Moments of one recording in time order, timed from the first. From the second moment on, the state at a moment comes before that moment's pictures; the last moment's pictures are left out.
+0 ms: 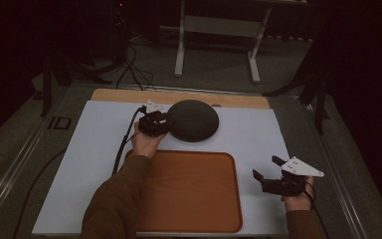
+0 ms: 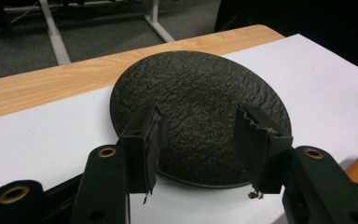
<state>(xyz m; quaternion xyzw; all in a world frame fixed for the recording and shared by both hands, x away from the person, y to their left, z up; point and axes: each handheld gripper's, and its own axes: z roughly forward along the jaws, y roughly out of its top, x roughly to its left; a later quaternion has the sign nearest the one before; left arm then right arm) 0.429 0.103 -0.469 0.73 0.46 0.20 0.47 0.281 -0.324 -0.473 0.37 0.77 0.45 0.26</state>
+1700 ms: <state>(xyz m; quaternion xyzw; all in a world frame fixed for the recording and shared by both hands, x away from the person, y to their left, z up) 0.474 0.079 -0.519 0.71 0.55 0.15 0.41 0.282 -0.325 -0.474 0.37 0.77 0.45 0.26</state>
